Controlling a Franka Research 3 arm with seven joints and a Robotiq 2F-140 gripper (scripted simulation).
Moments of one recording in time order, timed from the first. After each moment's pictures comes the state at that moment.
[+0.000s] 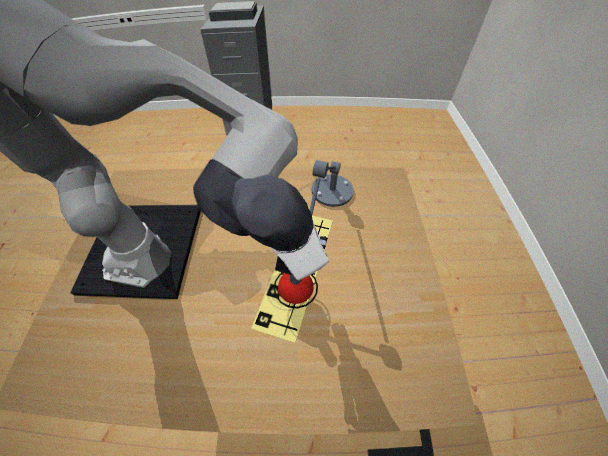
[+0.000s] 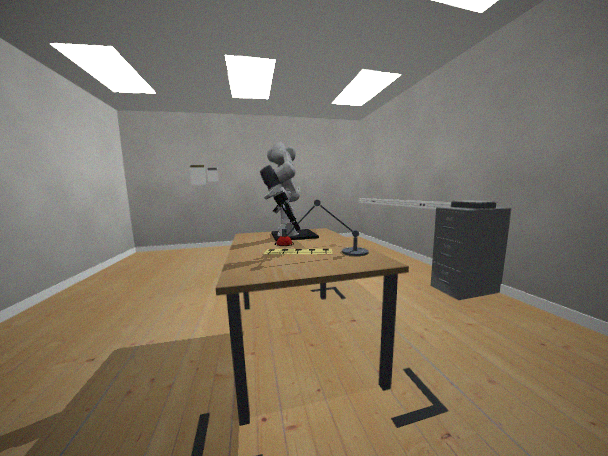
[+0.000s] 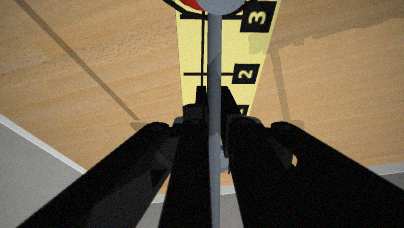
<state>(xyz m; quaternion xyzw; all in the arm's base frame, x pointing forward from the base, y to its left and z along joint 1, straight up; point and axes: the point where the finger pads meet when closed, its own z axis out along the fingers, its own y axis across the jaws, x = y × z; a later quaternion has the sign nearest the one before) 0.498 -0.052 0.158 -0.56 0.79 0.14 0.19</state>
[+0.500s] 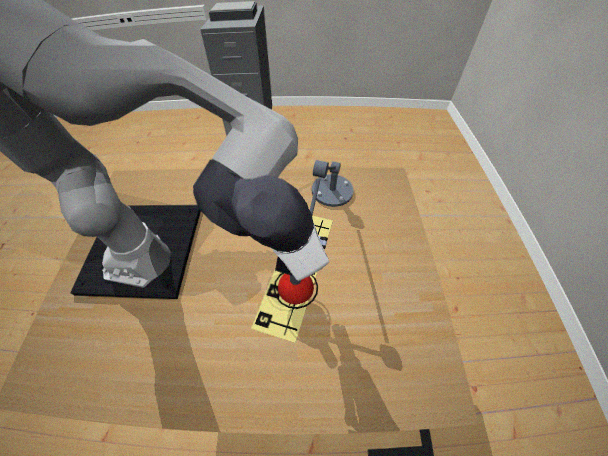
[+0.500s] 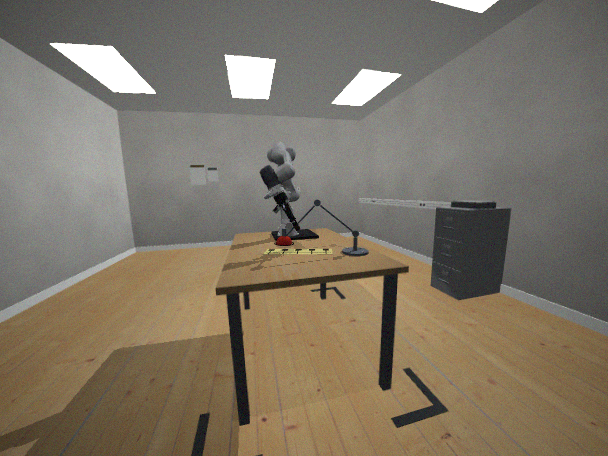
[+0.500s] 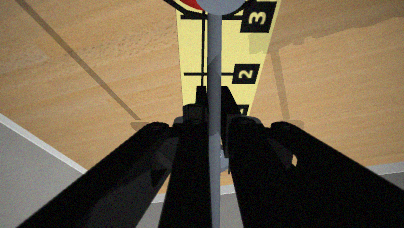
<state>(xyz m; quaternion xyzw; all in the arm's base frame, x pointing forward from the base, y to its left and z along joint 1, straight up) 0.498 -0.053 0.159 -0.56 0.79 0.14 0.19</state>
